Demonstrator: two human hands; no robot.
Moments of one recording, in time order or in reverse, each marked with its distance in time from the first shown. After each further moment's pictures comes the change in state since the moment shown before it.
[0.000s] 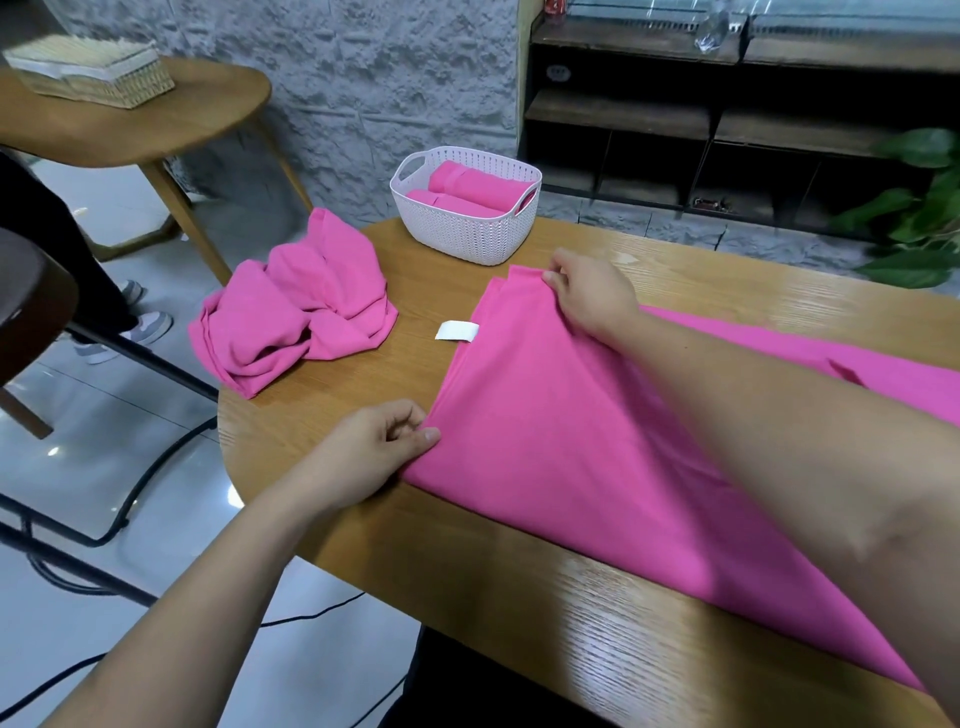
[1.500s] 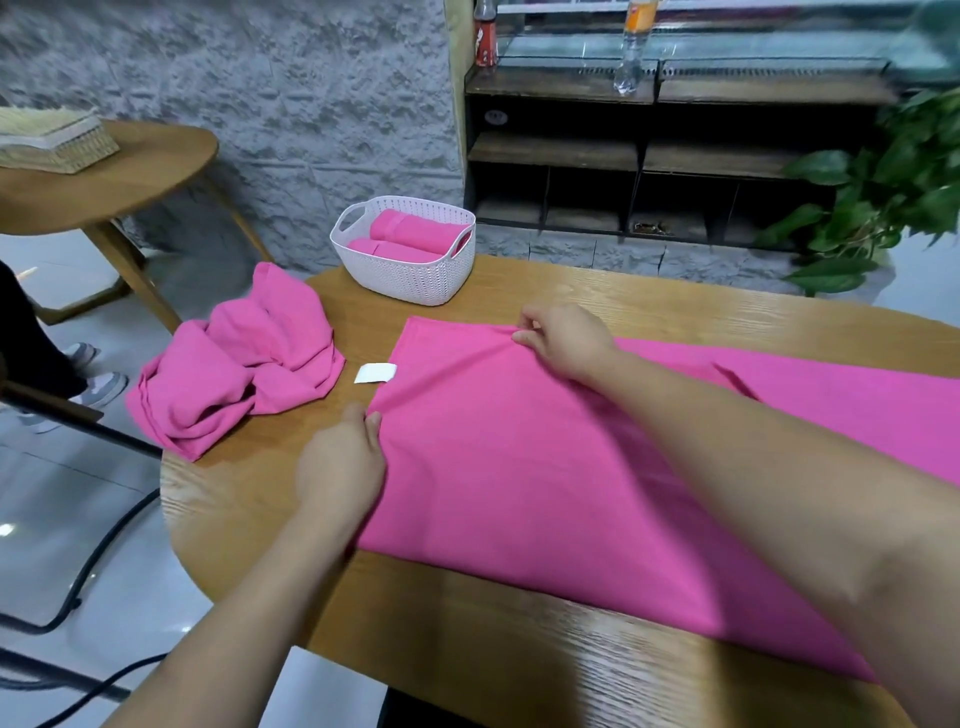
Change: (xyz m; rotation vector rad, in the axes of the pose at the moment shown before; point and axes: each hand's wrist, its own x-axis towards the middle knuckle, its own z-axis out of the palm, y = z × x) left_hand 0.068 -0.004 0.039 0.550 0.591 -0.041; right_hand -0.033 0.035 -0.030 -0.065 -0.117 -0.016
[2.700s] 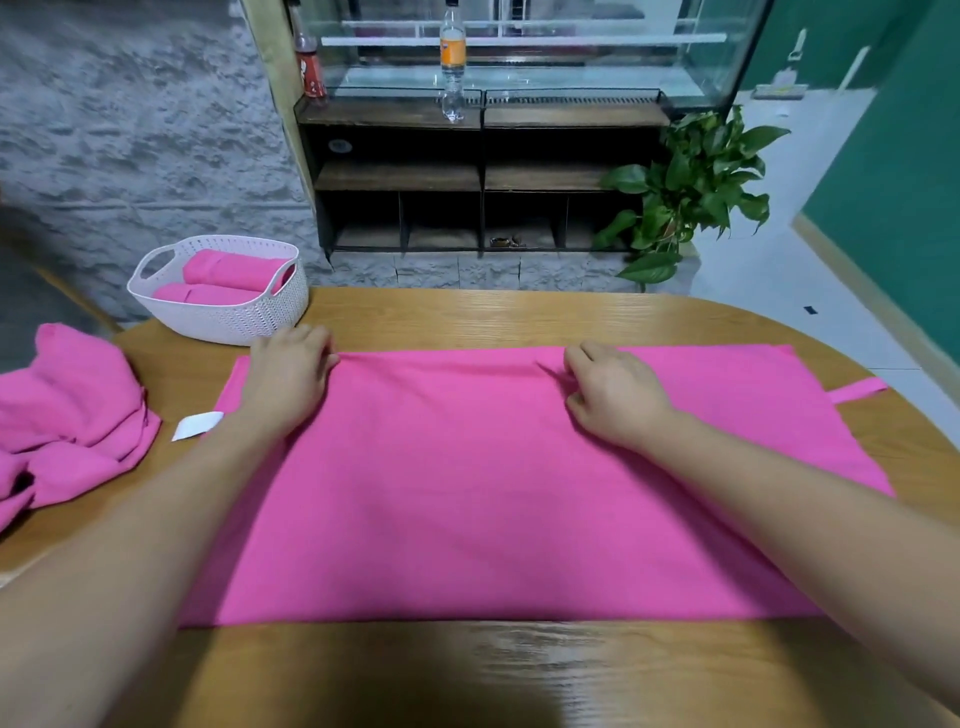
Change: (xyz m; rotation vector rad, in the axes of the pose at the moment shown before) left_hand 0.131 0.130 0.060 0.134 0.052 0.601; right_hand -0.192 0.146 -0.095 -0.349 0.086 0.159
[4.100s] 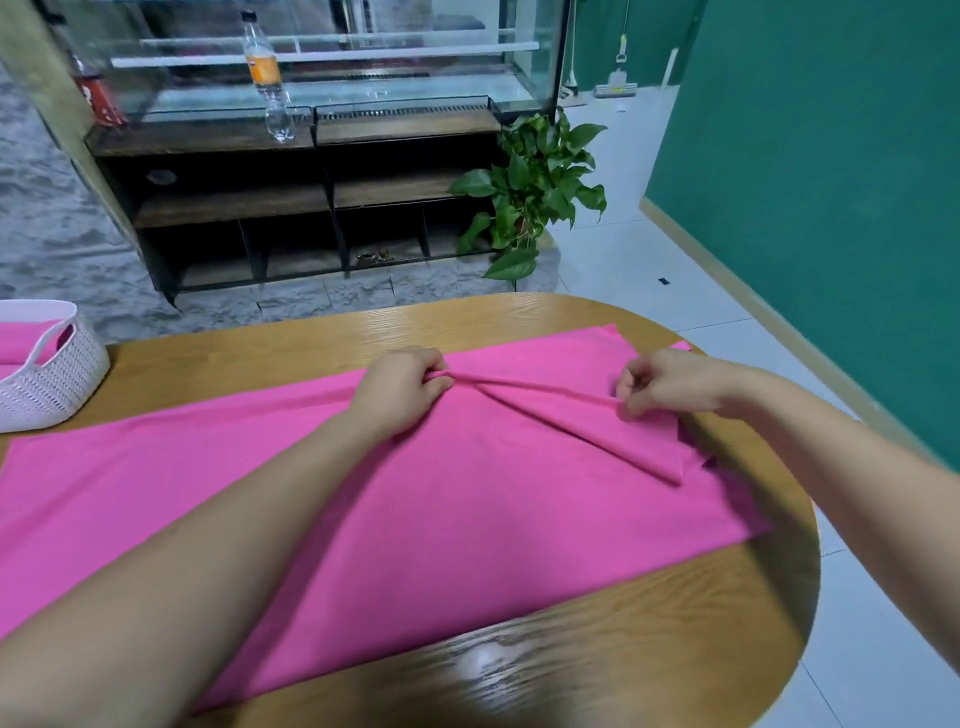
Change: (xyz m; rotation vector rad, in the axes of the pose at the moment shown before) left_hand 0.055 0.309 0.042 -0.509 -0.251 0.371; right_hand -0.130 0.208 -0.073 0.587 -0.429 0.531
